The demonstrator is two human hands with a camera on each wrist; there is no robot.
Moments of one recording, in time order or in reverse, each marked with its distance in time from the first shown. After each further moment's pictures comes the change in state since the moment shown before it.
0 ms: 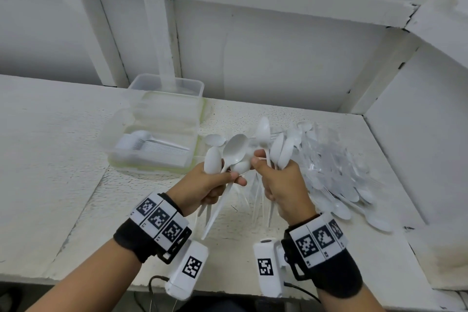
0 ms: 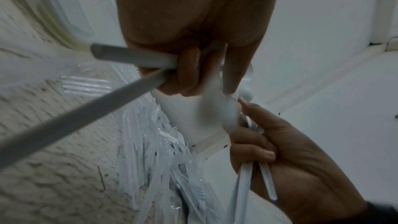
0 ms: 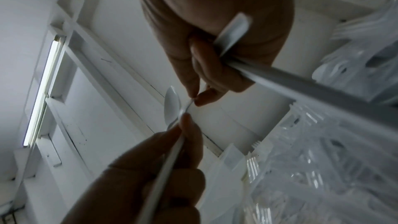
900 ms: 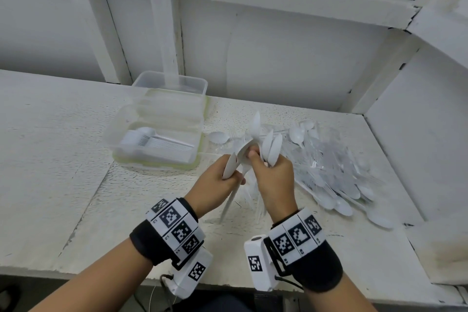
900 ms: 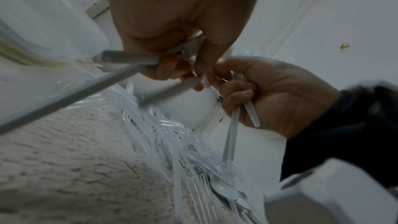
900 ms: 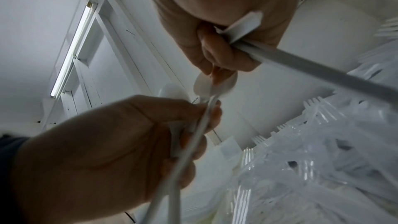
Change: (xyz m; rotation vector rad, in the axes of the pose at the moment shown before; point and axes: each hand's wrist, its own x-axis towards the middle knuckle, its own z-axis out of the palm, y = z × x) left_hand 0.000 -0.014 0.013 0.376 0.178 0.200; right_hand -0.004 0.010 0.027 -0.150 0.164 -0.225
